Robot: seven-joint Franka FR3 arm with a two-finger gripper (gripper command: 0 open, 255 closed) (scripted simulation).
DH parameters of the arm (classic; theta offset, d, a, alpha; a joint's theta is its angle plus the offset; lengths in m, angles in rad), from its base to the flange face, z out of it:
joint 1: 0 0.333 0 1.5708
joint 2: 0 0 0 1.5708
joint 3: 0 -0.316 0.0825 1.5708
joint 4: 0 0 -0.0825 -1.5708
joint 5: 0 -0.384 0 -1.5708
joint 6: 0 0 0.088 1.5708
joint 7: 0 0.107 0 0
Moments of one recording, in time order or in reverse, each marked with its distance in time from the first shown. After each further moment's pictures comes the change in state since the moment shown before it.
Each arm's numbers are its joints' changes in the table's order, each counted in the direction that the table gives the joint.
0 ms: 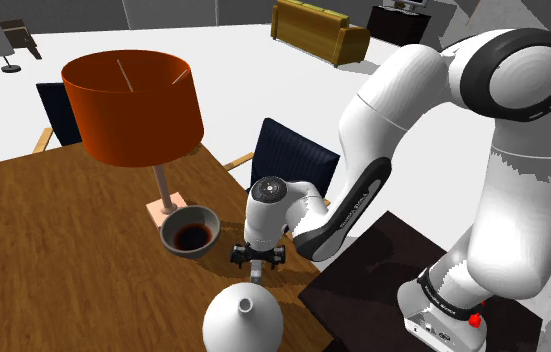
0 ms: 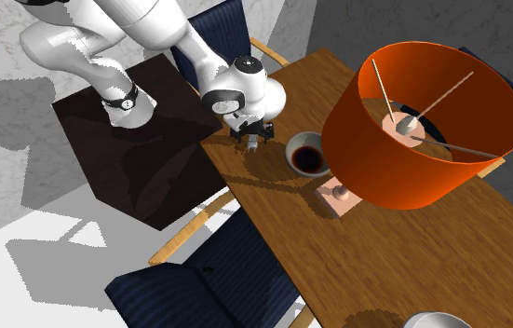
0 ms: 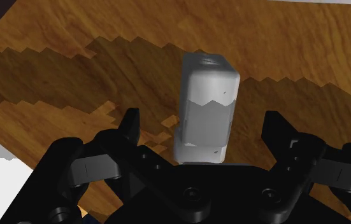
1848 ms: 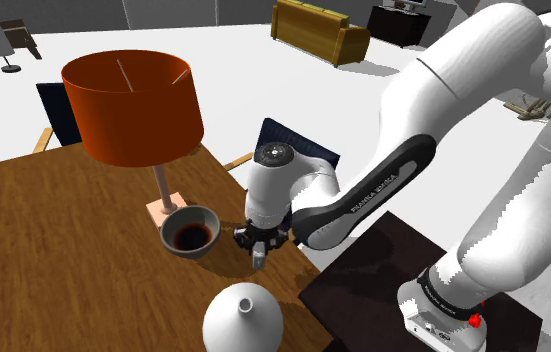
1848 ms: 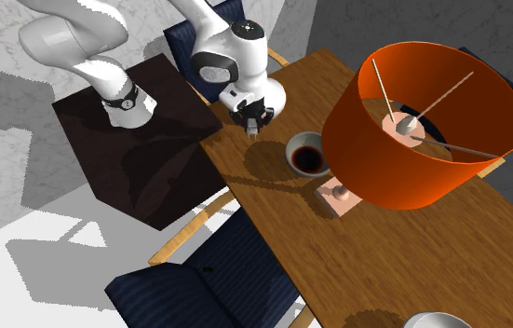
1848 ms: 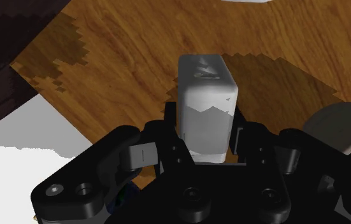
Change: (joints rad) arm -0.201 0.259 -0.266 0.050 -0.370 -0.149 -0.271
